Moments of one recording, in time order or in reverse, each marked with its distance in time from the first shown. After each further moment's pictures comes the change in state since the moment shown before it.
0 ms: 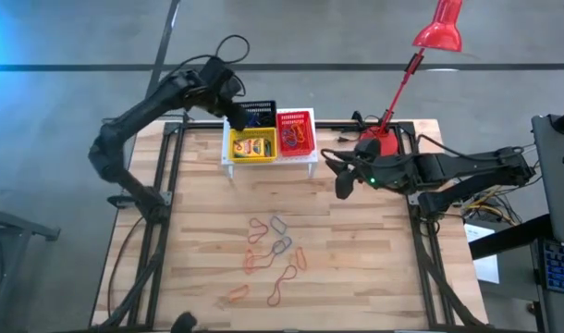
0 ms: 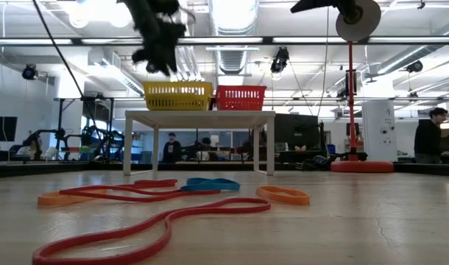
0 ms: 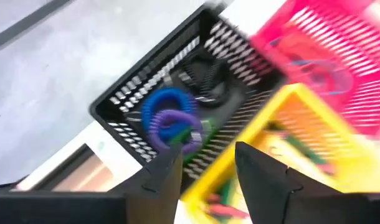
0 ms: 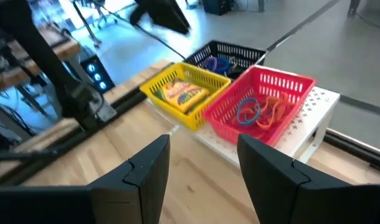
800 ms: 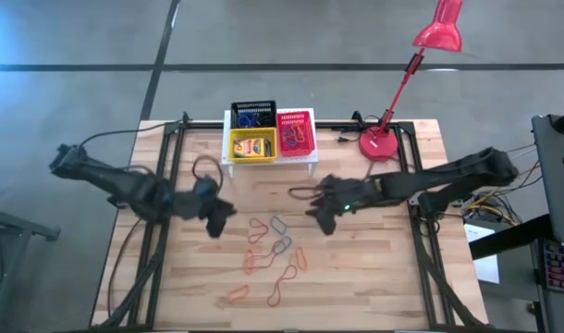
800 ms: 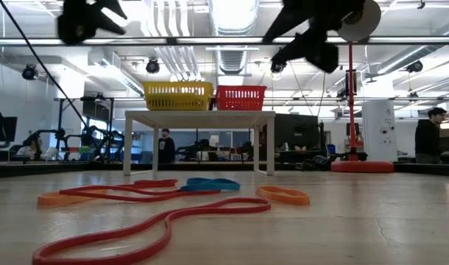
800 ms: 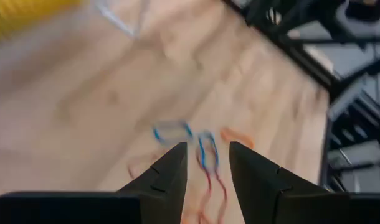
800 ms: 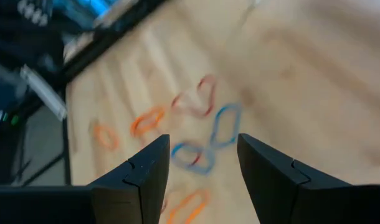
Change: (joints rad) left arm -1.060 -0.582 -0.771 0.457 -0.417 -0.783; right arm -0.006 0.193 -0.207 0.238 -0.530 0.129
